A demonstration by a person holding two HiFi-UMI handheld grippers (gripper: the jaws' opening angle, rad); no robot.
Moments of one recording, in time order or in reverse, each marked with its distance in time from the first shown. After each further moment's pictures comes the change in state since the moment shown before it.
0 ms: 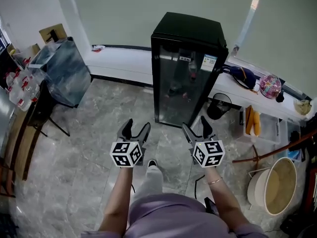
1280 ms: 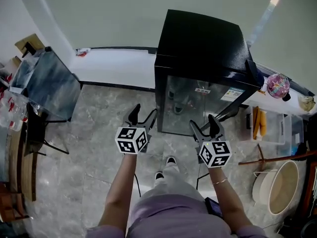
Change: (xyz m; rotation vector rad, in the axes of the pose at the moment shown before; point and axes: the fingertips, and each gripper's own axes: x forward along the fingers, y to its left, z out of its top) left arm 0.286 0.112 0.065 0.037 0.090 -0.161; right arm 0.231 -0.096 0.021 0.070 0.078 -0.141
